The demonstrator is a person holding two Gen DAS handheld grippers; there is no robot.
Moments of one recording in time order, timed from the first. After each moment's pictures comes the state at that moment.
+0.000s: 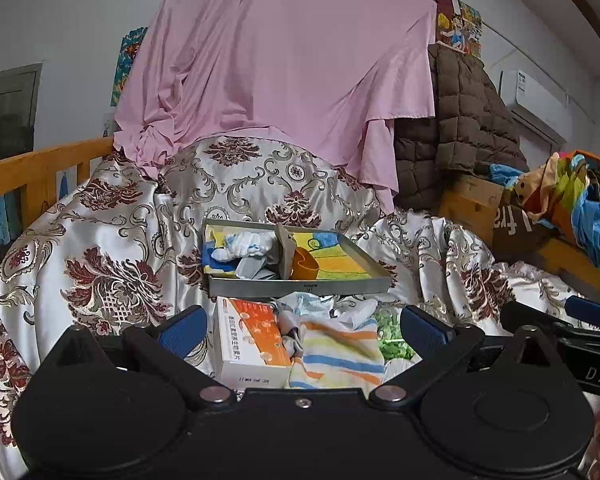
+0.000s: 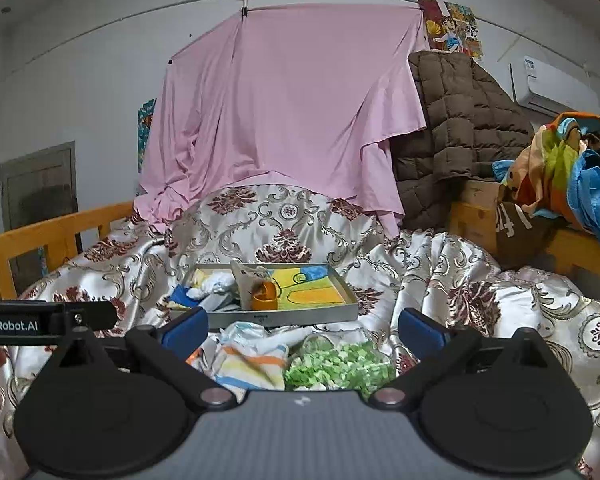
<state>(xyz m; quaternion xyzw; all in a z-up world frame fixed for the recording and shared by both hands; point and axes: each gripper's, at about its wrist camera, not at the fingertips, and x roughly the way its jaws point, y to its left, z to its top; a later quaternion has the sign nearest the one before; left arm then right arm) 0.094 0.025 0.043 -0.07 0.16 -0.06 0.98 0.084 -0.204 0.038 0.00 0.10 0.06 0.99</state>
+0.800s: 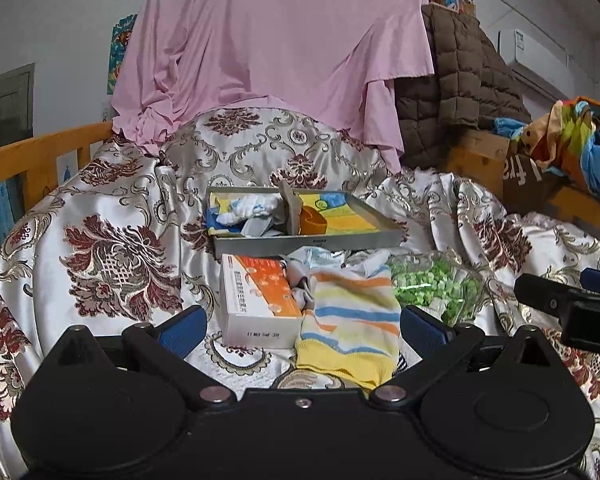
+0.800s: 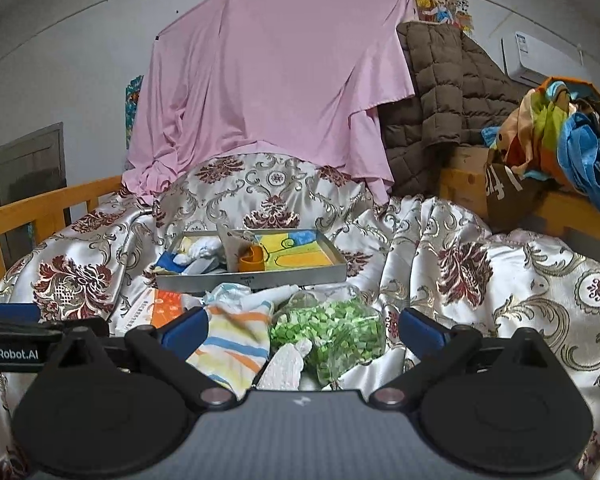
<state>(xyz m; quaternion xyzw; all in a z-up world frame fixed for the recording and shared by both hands) 0.095 0.013 0.004 -0.03 0.20 -0.05 0.98 0.087 -0.215 0.005 0.01 0.14 0.05 0.99</state>
